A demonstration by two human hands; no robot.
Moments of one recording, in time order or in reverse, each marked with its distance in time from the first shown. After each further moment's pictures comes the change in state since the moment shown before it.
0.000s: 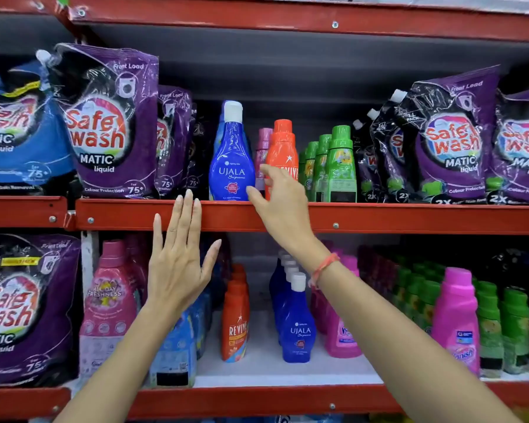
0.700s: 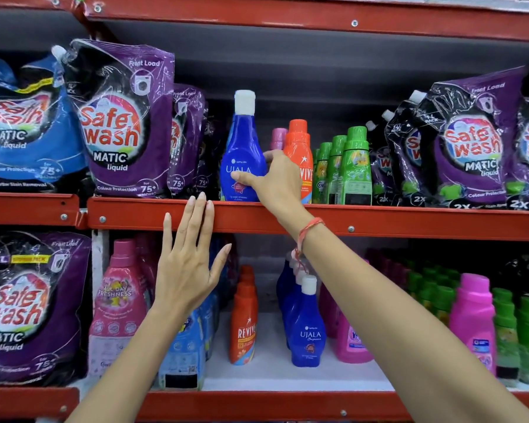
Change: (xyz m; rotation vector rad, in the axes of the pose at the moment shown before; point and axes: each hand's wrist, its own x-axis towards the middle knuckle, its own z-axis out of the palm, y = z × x) left_hand -0.001 -0.008 0.000 0.066 -0.024 0.036; right_hand 0.046 -0.008 0.034 0.069 -0.019 0.209
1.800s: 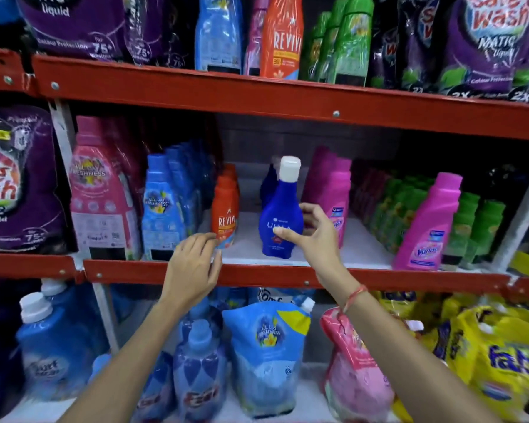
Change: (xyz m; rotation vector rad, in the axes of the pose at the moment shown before) left_hand -0.183 0.055 0.047 -0.249 -0.371 -0.022; right_hand -0.207 0.183 -0.041 0.306 -0.151 0.433
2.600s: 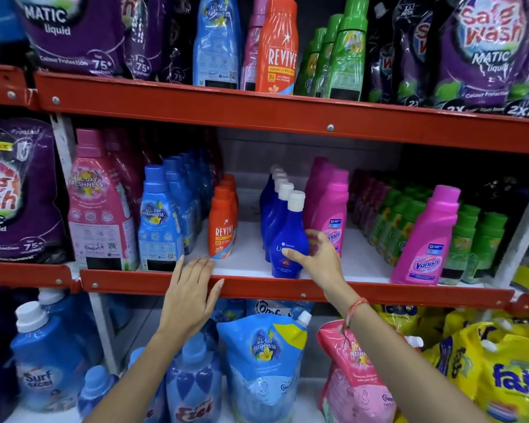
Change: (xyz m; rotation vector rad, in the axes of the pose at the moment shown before) left_hand -0.027 0.005 0.023 0.043 -0.099 -0.069; right_hand 0.014 0.035 -0.016 -0.138 -0.015 0.168
